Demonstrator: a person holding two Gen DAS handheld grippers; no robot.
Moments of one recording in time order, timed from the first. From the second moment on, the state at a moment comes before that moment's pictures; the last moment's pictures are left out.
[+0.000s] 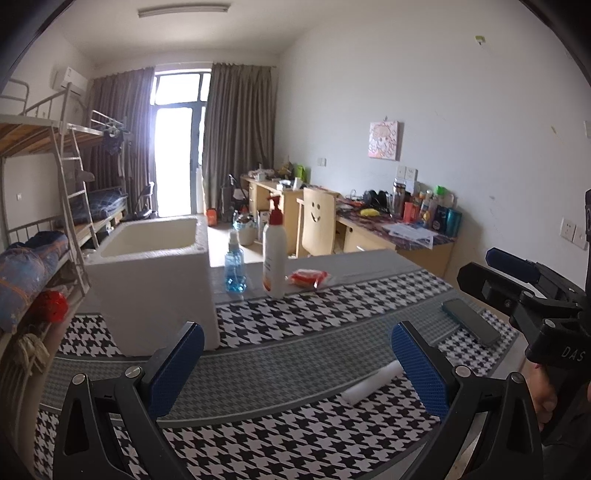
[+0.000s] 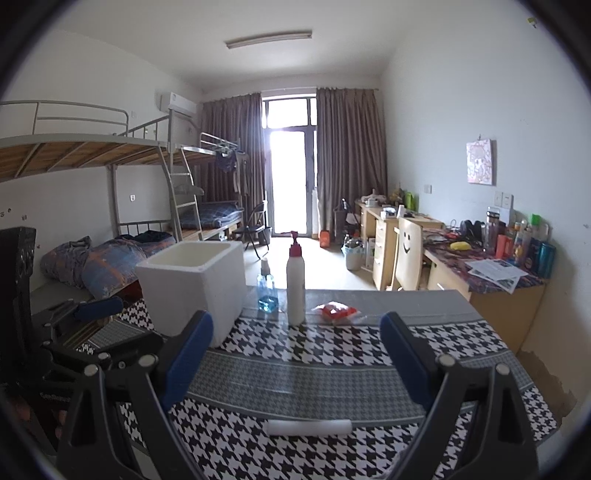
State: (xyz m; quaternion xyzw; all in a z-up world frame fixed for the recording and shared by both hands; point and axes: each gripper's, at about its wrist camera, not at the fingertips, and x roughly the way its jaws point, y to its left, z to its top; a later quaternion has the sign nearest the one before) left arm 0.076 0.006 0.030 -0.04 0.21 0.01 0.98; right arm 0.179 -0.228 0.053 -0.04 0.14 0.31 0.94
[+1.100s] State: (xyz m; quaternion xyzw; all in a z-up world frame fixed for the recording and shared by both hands) left arm 0.115 -0.038 -0.040 0.00 0.30 -0.06 0.95; right arm 0.183 -0.288 -0.018 -0.02 0.24 0.24 0.94
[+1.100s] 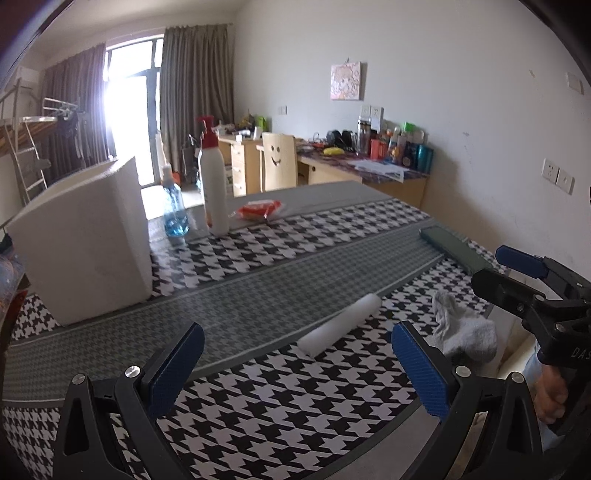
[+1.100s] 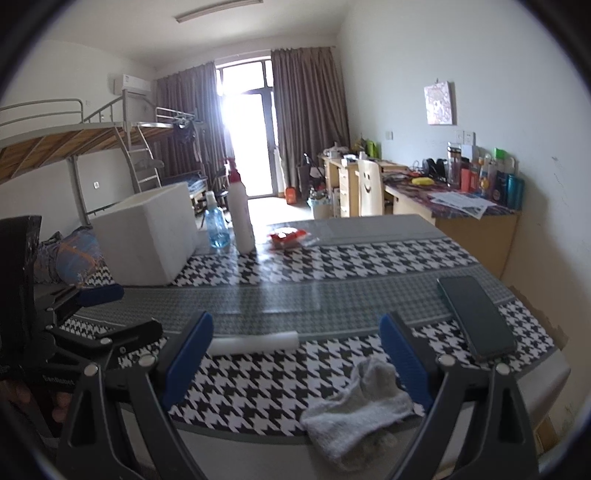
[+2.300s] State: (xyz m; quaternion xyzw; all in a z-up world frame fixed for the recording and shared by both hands) left arm 0.184 -0.080 -0.091 0.04 0.41 -0.07 0.91; right arm 0.195 -0.323 -0.076 0.01 0.33 0.20 0.92
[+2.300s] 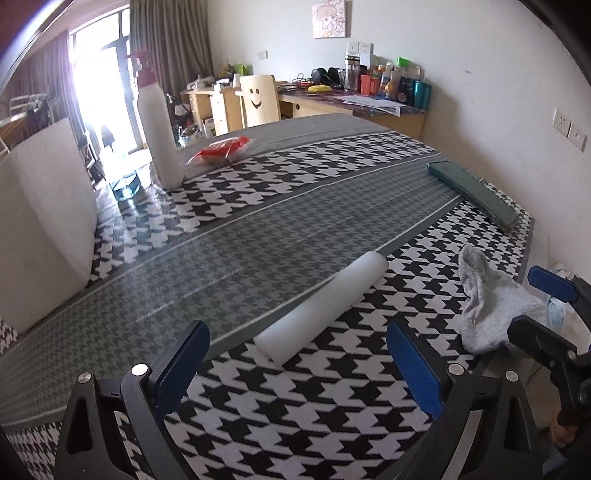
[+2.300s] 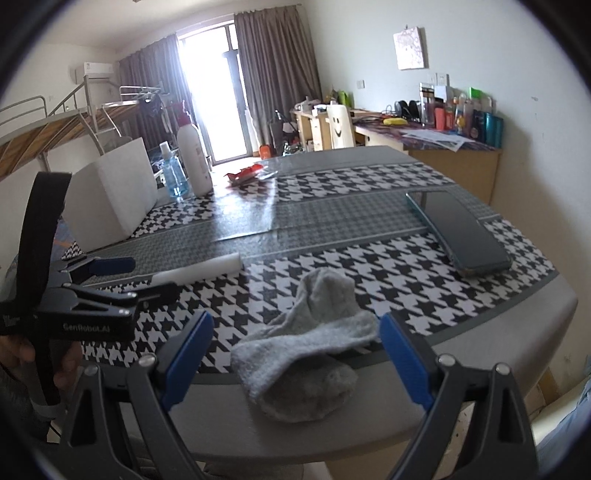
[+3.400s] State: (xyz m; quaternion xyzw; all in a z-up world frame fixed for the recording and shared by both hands) left arm 0.195 -0.081 -0.099 0.05 0.44 -0.09 0.89; right arm 0.197 -0.325 -0.089 0.02 0.35 0.19 0.92
